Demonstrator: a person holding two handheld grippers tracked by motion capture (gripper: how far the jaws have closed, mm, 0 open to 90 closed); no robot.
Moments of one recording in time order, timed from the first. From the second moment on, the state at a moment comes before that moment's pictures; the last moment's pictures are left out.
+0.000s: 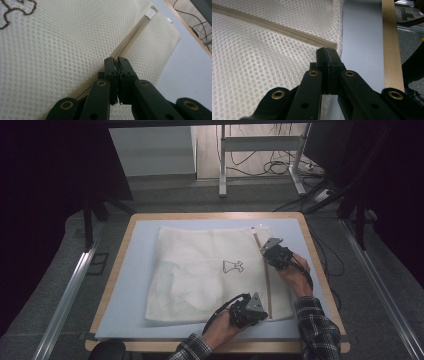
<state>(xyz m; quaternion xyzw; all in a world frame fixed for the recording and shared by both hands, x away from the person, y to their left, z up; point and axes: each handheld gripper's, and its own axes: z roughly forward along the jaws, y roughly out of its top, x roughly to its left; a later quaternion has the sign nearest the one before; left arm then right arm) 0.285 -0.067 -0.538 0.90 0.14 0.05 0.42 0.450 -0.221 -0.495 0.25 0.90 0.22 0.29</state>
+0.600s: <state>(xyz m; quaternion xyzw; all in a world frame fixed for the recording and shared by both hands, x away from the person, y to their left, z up) 0.285 -0.067 -0.538 0.90 0.14 0.05 0.42 0.463 -0.217 -0.497 0.25 0.90 0.21 0.30</state>
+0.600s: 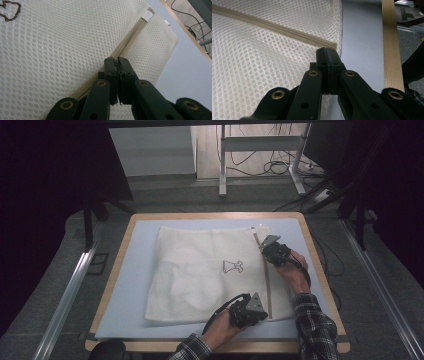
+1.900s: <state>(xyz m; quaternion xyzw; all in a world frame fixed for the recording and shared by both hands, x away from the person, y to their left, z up) 0.284 -0.067 -0.538 0.90 0.14 0.05 0.42 0.492 -0.210 -0.497 0.27 0.90 0.20 0.27</state>
